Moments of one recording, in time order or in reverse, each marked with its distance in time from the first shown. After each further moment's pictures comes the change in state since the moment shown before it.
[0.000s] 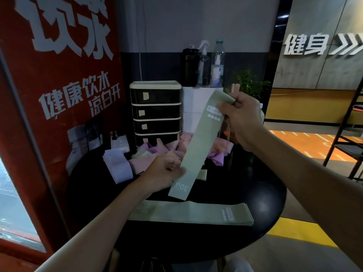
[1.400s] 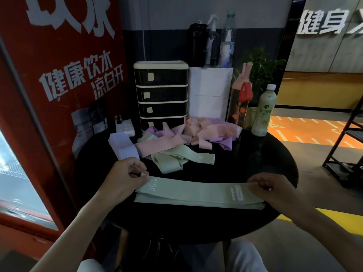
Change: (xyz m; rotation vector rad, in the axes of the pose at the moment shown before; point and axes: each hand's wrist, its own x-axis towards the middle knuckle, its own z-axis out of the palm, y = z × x) left_hand -0.072 -0.057 -0.058 0.081 0.286 -0.174; right_hand -0.134 0.117 -0.099 -0.582 -0.360 0.260
